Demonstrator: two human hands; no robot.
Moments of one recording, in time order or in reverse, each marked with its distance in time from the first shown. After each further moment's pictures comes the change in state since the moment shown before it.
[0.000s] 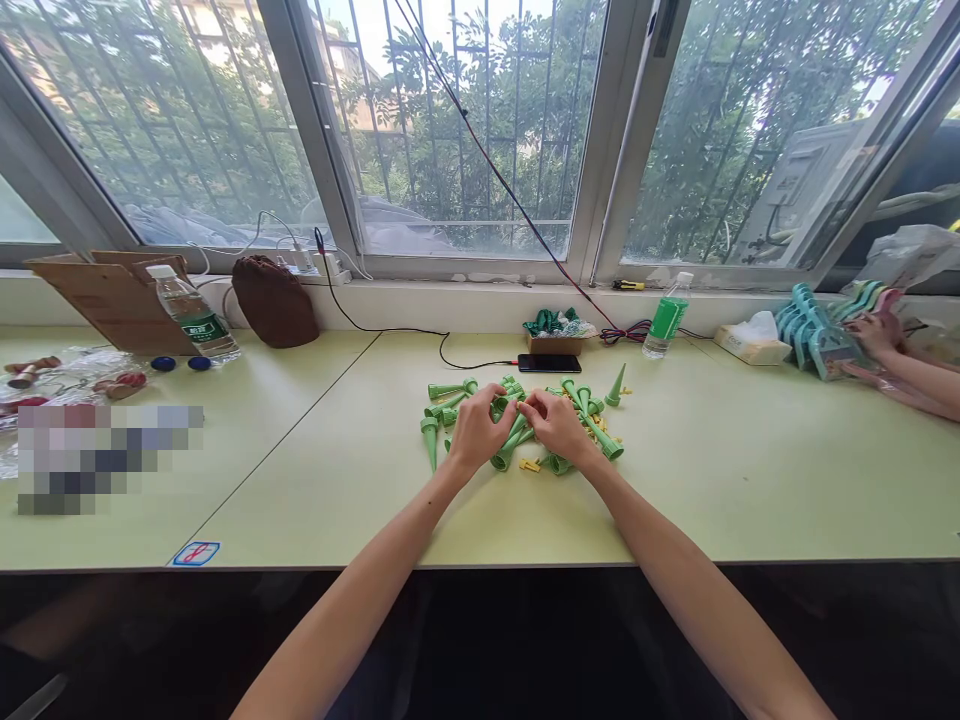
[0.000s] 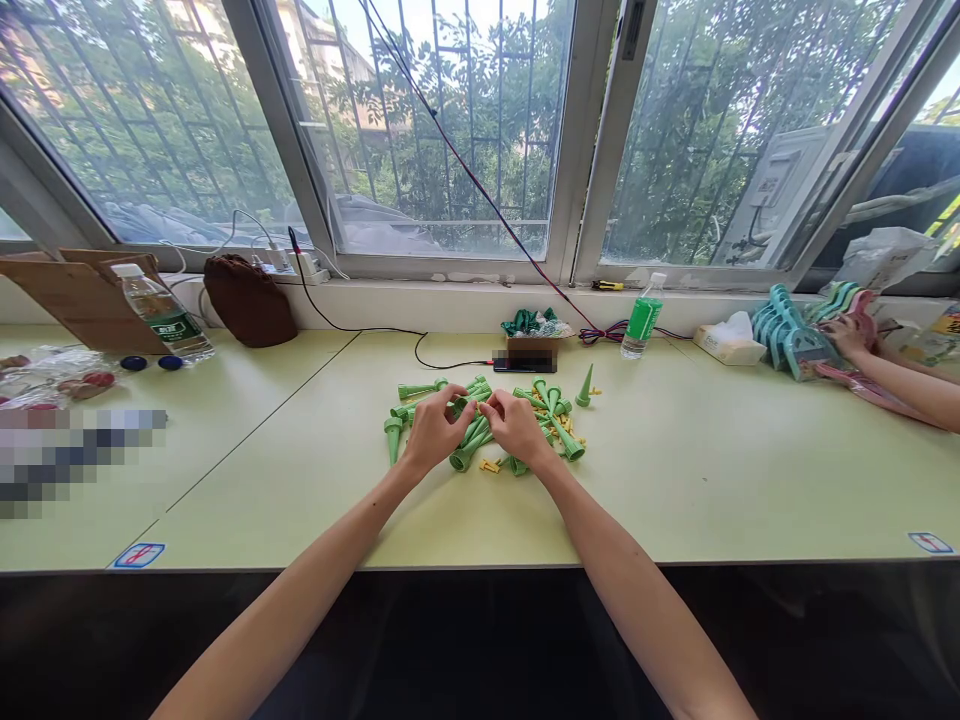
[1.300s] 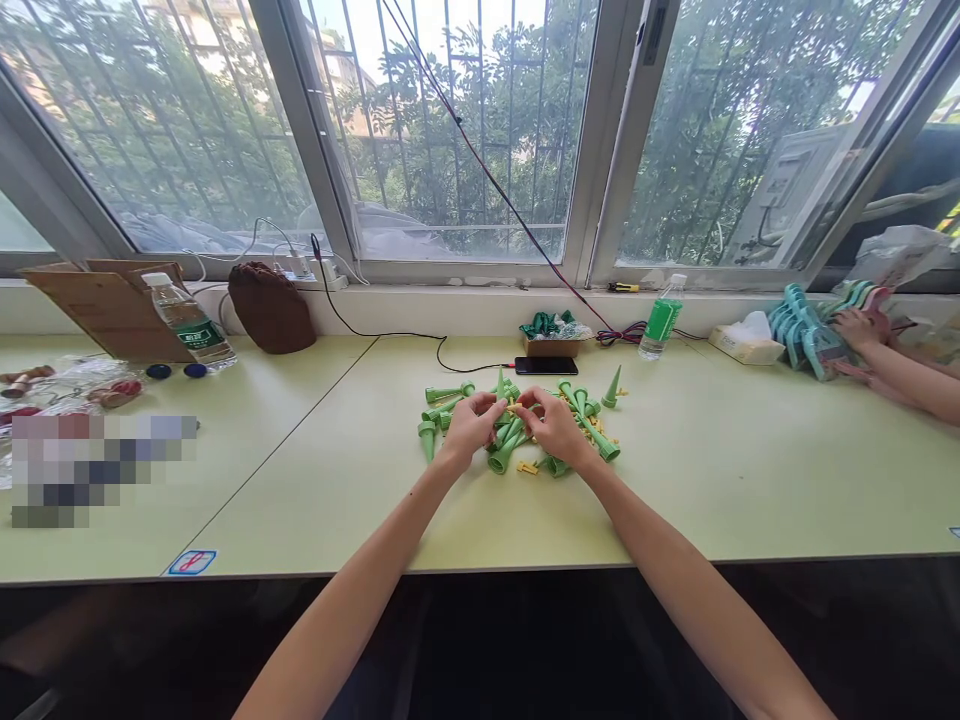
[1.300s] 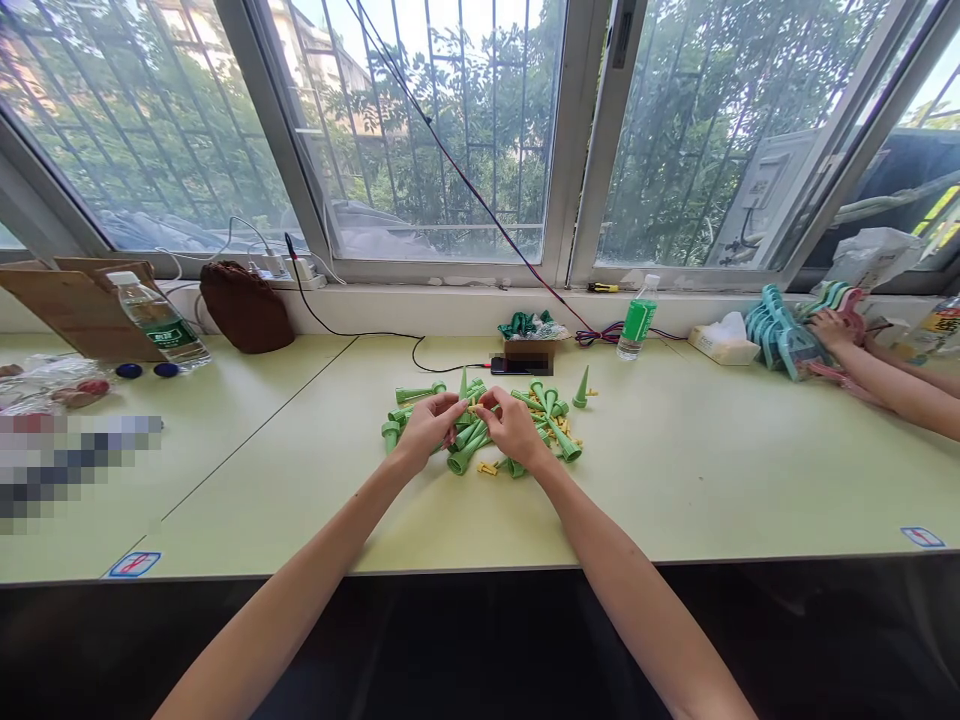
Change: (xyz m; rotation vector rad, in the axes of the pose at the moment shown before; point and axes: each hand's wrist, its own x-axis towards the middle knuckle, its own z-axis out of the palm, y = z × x) left_hand 0.009 0.002 -0.007 -0.707 -0.185 -0.595; right_hand 0.001 -0.003 0.000 0.170 -0.017 -0.001
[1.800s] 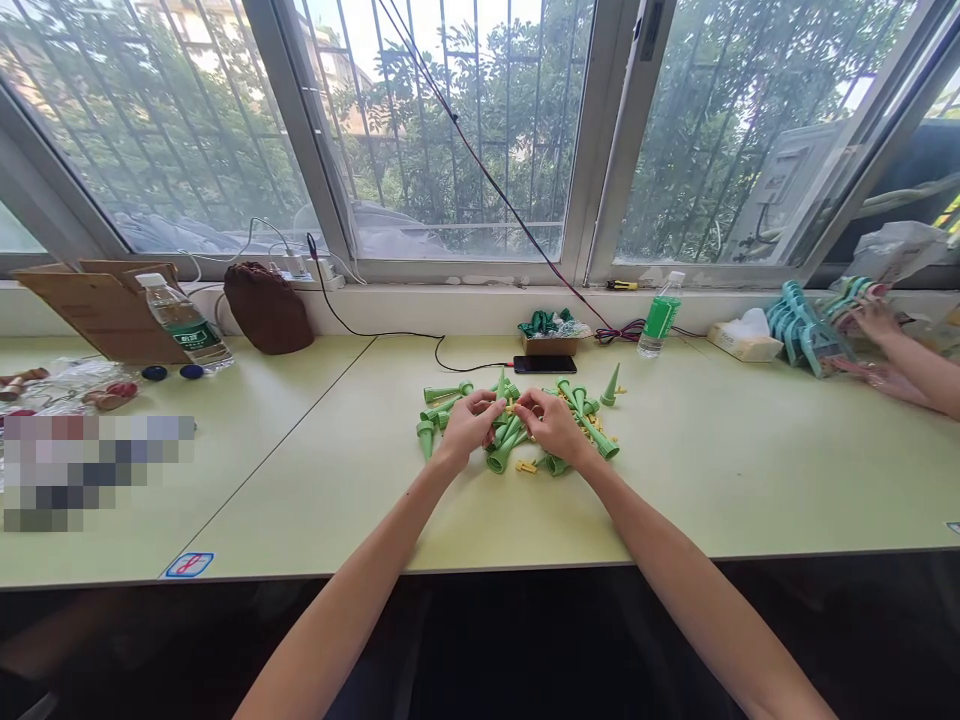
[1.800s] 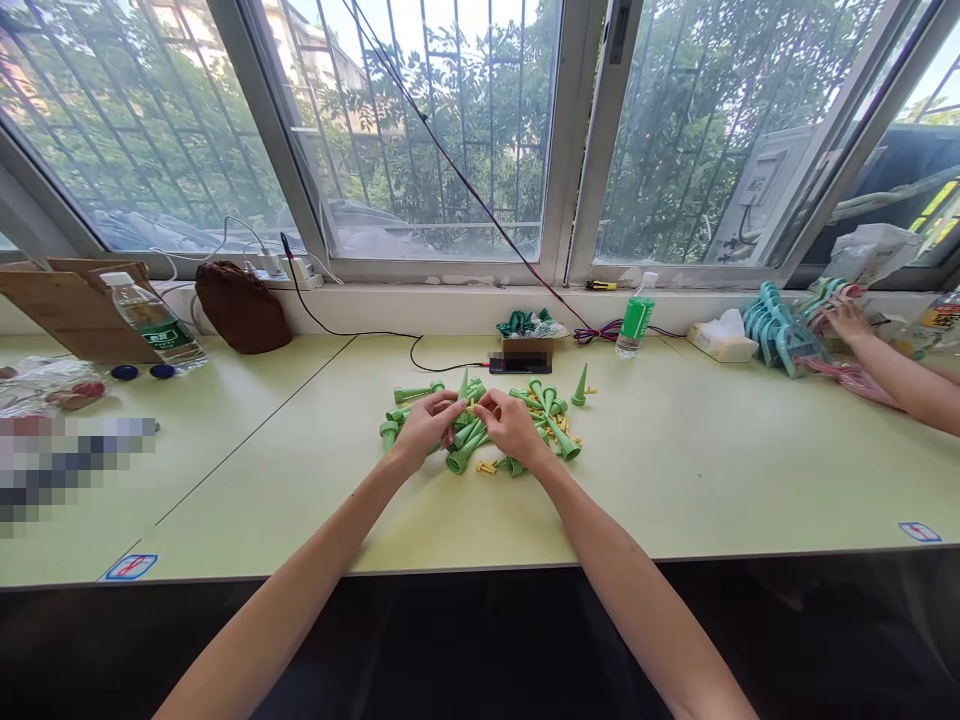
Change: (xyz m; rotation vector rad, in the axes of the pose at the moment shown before) left_hand -0.001 0.000 -0.003 -0.007 -0.044 0.002; right_hand 0.001 -0.001 -0.001 -0.065 0.001 -0.008
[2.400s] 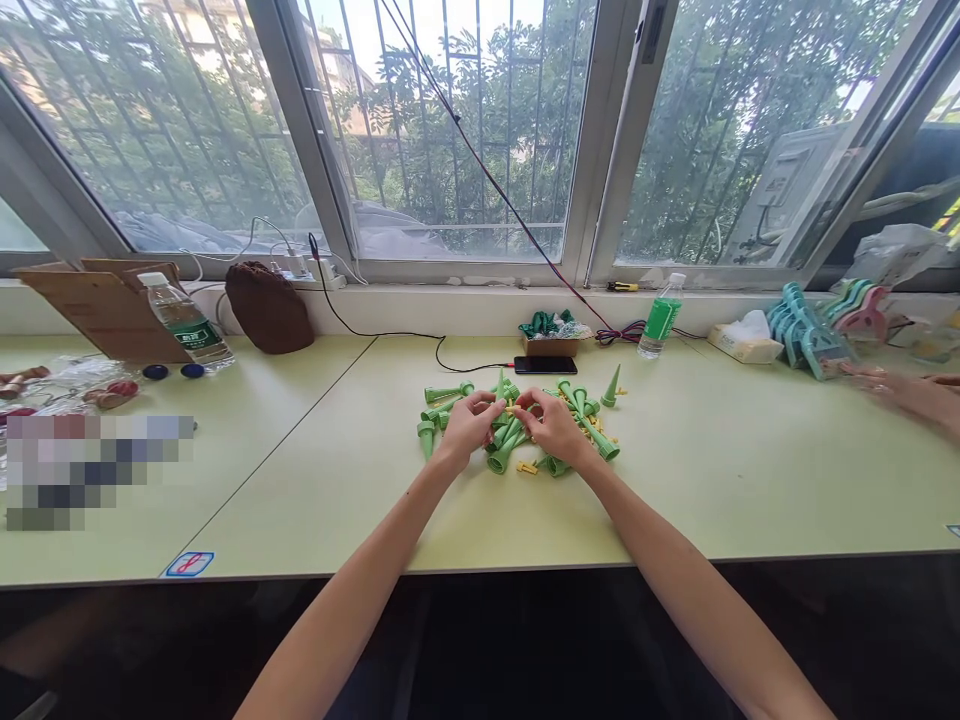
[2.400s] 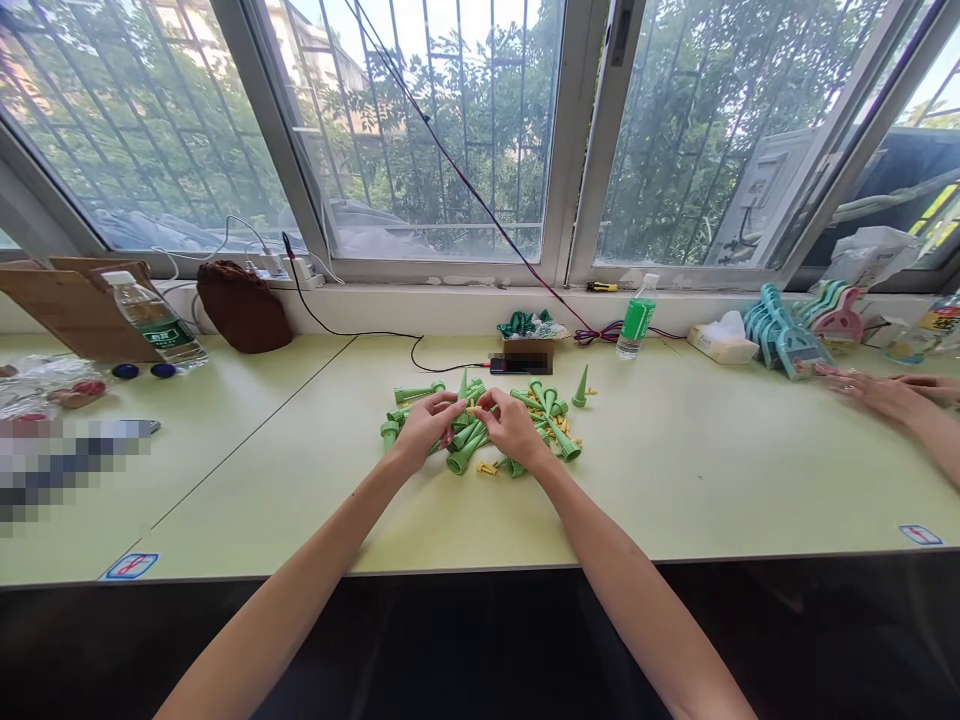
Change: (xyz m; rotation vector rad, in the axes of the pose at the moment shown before) left_hand 0.001 0.002 0.001 -0.008 0.037 -0.050; right_hand 0.000 0.003 0.000 0.032 -0.017 -0.001
